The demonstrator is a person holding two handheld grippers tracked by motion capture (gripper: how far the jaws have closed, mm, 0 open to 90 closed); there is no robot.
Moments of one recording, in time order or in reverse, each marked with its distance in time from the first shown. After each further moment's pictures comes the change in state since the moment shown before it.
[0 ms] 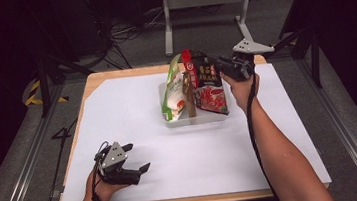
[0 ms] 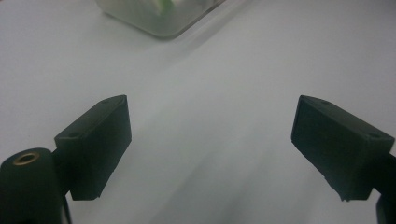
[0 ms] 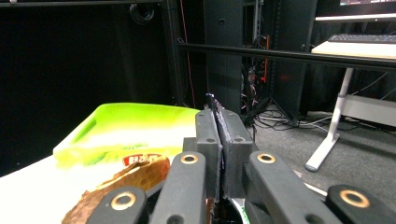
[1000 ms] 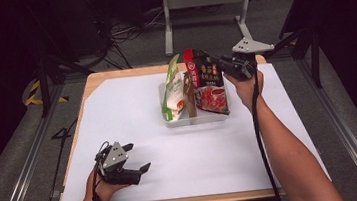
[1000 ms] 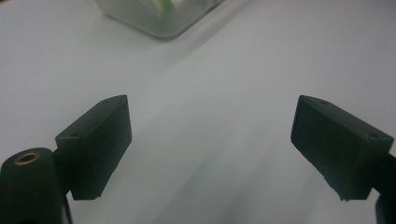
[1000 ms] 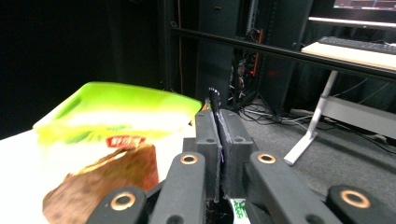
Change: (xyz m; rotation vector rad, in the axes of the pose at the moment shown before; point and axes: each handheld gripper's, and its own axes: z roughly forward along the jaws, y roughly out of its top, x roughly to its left) left arm 0.000 0.001 -0.001 -0.002 0.004 0.004; right arm -0.002 0.009 -0.002 0.059 -0.047 -0.107
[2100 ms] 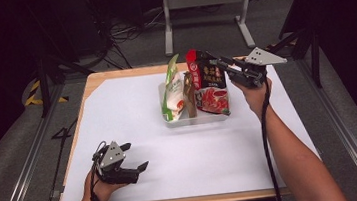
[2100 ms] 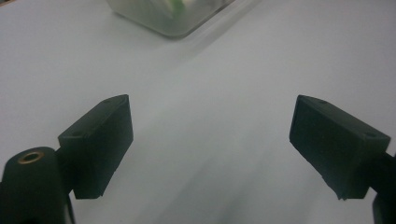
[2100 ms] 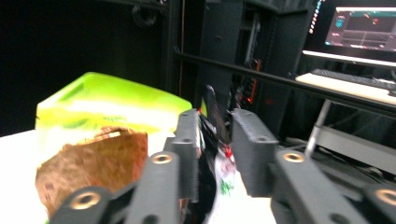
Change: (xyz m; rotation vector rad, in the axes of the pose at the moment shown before) left arm 0.002 -0.001 -0.003 0.001 0.018 -0.009; right arm -0.010 -0.031 -0.025 -0.113 0.009 -0.072
